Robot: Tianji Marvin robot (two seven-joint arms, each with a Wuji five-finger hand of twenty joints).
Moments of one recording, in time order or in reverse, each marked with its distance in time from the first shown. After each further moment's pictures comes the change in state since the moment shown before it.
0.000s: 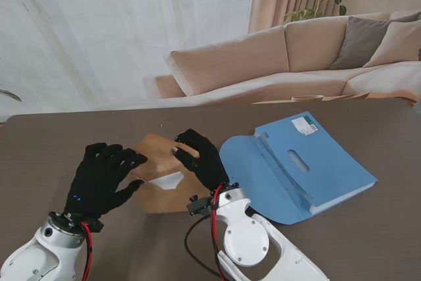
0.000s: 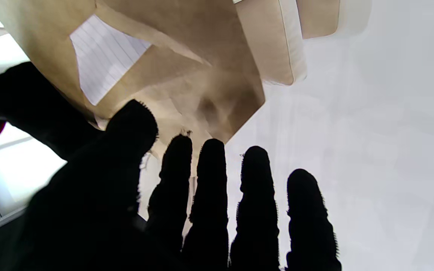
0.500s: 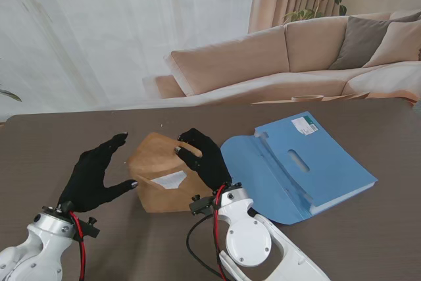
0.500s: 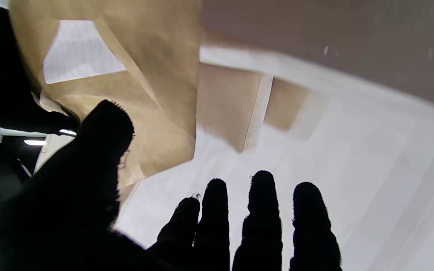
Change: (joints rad) left arm 0.020 -0.056 -0.090 -0.038 -0.555 -0.007 -0.472; right arm -0.014 0.003 0.014 -0.018 -0.004 0.009 -0.003; left_hand -0.132 0.000 -0.010 0.000 -0.422 0.134 -0.369 -0.006 -0.347 0.019 -0.161 -0.148 -0.188 0.020 -0.265 -0.145 -0.084 0.000 -0.304 -0.027; right_hand 0.000 0.000 0.000 0.000 0.000 0.000 0.000 0.000 0.000 0.000 0.000 0.000 0.000 0.000 0.000 0.000 0.000 0.000 0.000 0.000
